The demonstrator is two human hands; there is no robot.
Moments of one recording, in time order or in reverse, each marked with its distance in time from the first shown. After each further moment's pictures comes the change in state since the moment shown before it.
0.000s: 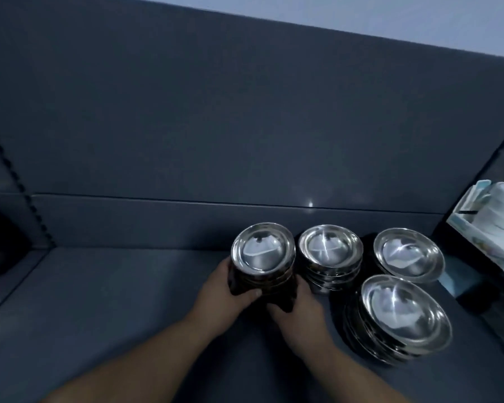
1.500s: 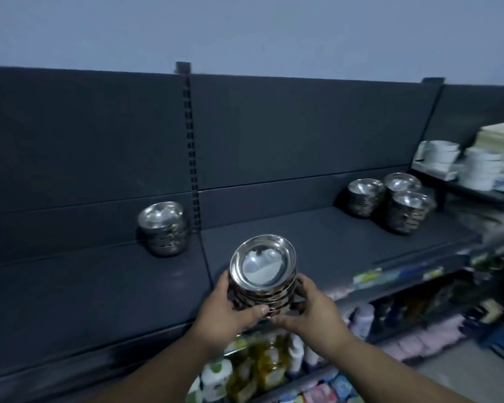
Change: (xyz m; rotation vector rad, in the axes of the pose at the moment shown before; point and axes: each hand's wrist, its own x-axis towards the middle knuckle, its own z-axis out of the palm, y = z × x) left_hand -0.243 -0.152 -0.351 -0.339 -0.321 0.095; right_hand -0.309 -0.222 0.241 0.180 0.067 -0.034
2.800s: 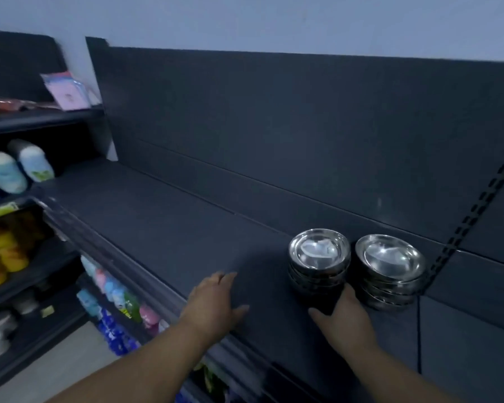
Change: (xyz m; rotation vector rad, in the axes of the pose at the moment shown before) left_hand -0.075 -0.041 -0.245 0.997 0.694 -0.561; right_hand 0.159 -0.118 0.247 -0.387 -0.439 -0.295
